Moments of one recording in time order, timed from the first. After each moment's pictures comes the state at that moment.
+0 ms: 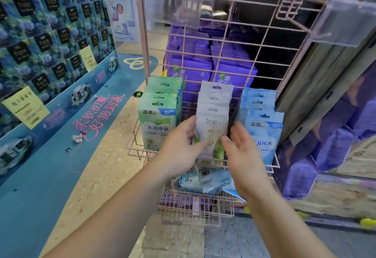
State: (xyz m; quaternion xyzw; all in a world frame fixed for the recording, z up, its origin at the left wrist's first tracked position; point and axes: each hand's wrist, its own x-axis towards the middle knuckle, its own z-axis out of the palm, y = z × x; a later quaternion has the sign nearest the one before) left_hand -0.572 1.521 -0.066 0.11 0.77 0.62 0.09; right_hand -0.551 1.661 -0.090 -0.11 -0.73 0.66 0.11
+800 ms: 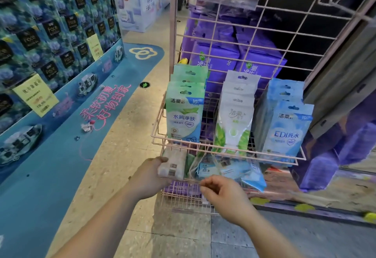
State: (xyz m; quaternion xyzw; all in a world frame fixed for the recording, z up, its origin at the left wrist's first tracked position) left_hand -0.575 1.396 -0.208 0.02 0.93 0.32 0.18; right_hand -0.502 1.611 -0.161 -0.05 -0.89 0.44 -0.15
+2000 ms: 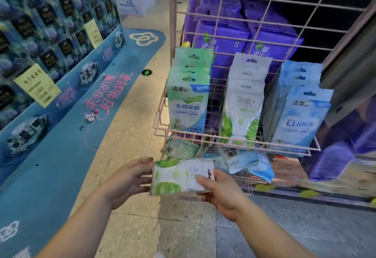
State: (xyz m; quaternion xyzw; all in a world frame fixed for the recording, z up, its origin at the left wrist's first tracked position) left_hand -0.554 1.349 -0.205 -0.16 0.62 0.70 0.31; right_hand -0.518 1.593 -0.201 -0.24 -0.58 0.73 -0.25
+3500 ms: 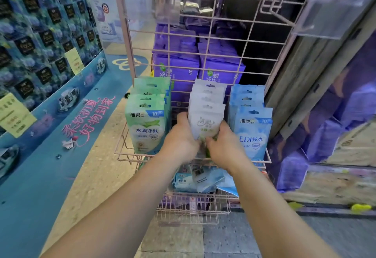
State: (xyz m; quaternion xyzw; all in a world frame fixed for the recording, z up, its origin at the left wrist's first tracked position) left_hand -0.611 1.550 -0.084 0.07 0.90 0.42 0.06; right_hand -0.581 1.667 -0.088 -0.14 -0.89 0.44 0.03
